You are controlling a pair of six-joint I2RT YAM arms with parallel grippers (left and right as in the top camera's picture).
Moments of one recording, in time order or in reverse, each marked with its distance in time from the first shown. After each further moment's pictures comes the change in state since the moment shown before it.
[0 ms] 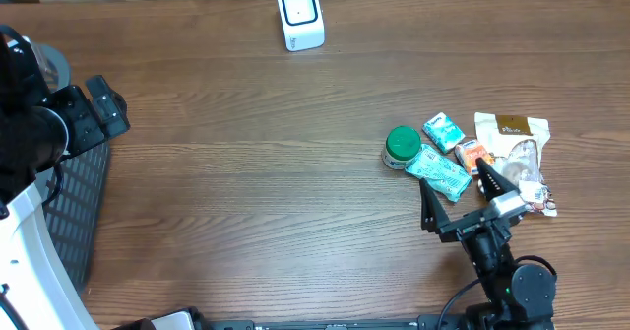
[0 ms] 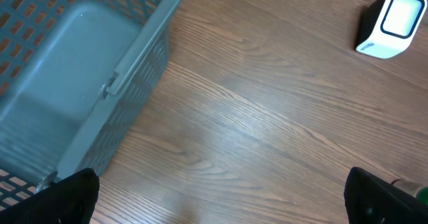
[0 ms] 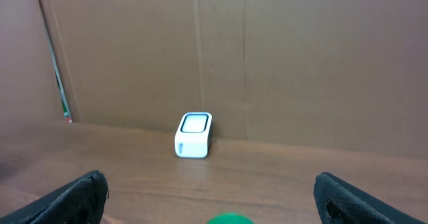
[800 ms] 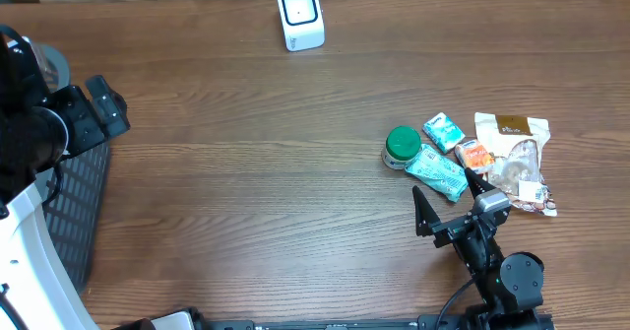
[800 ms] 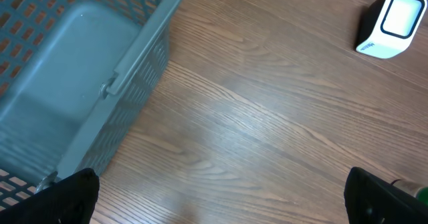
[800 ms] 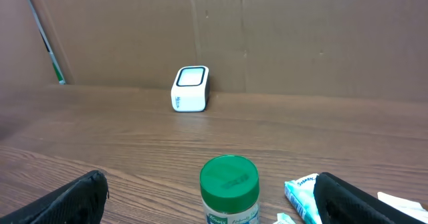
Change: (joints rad) left arm 0.000 0.000 0.000 0.000 0.000 0.000; right arm 0.000 -0.032 -0.031 -0.168 0.000 0.000
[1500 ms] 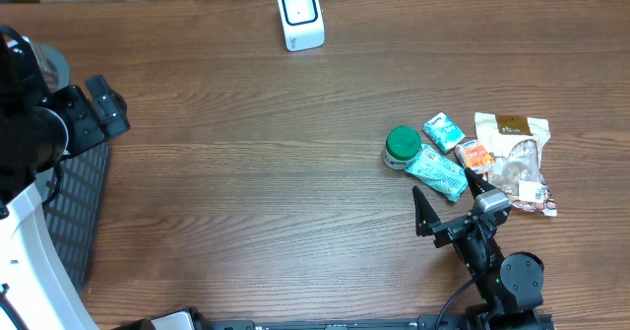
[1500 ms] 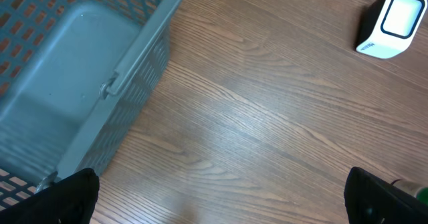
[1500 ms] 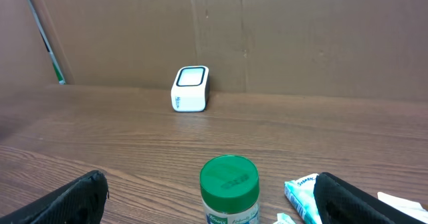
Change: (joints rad) left arm 0.000 0.000 0.000 0.000 -0.001 0.000; right arm 0.000 0.000 0.000 0.000 0.000 0.000
